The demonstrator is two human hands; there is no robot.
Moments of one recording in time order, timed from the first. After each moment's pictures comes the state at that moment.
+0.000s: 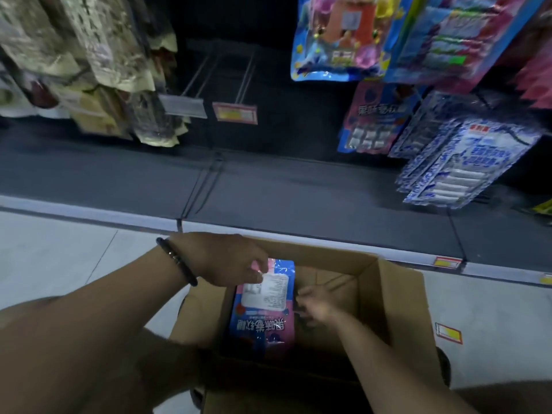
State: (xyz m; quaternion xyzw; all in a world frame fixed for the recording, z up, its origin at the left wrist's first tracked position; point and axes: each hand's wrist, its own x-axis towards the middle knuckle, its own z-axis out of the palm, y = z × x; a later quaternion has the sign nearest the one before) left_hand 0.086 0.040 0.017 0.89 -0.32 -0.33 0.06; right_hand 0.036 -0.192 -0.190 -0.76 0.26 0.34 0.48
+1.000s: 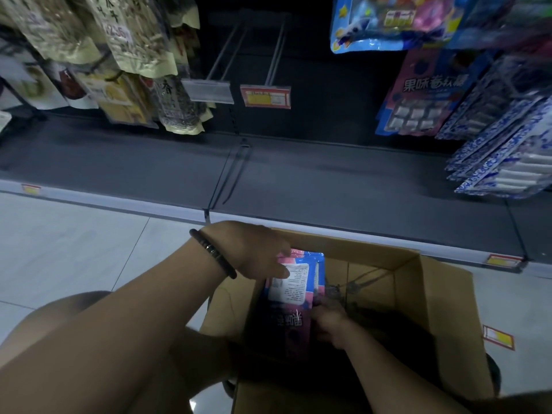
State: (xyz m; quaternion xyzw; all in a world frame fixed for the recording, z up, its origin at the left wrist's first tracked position) left_hand 0.107 0.043 0.010 0.88 -0.28 -0.38 -0.01; right_hand 0.022 -0.145 -0.251 -0.66 0.31 0.36 0.58
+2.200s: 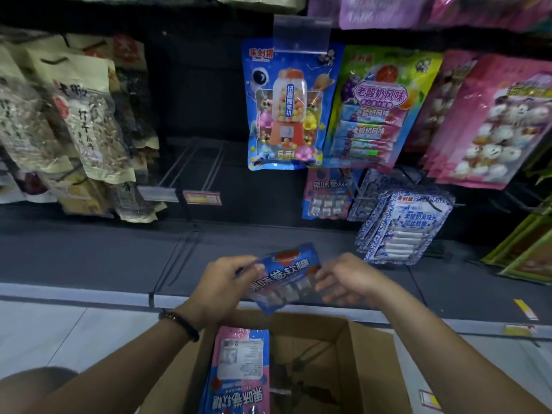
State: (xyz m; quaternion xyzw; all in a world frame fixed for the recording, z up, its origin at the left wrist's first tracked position) left_hand 0.108 -0.021 0.015 0.85 -0.16 -0.01 0.50; right_hand 0.108 -0.297 0.050 -0.83 0.17 0.23 0.48
